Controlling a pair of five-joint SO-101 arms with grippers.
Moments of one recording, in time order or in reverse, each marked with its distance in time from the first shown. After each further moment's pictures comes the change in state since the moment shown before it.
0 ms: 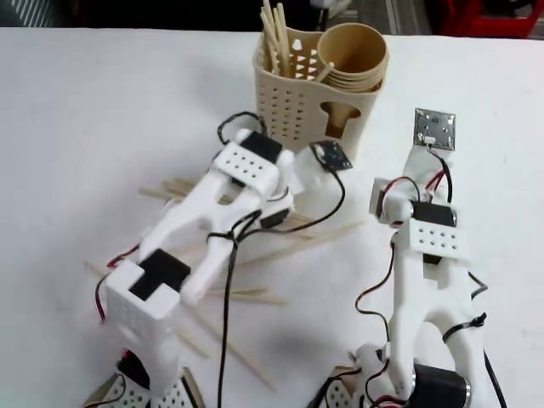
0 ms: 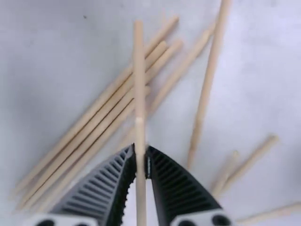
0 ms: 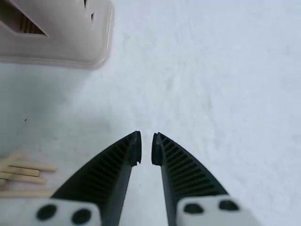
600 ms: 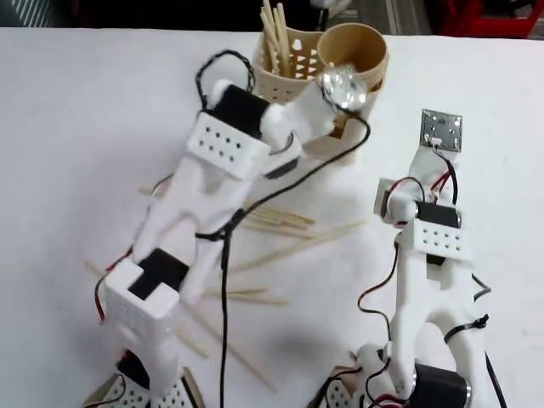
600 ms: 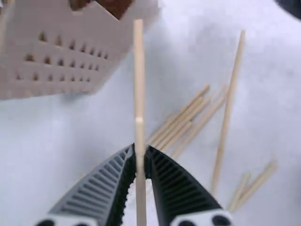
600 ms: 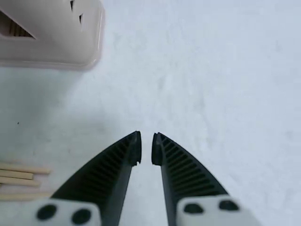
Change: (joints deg) left arm -0.4 0.0 -38.4 17.0 0.4; right arm 1.1 0.0 0.0 0.0 0.0
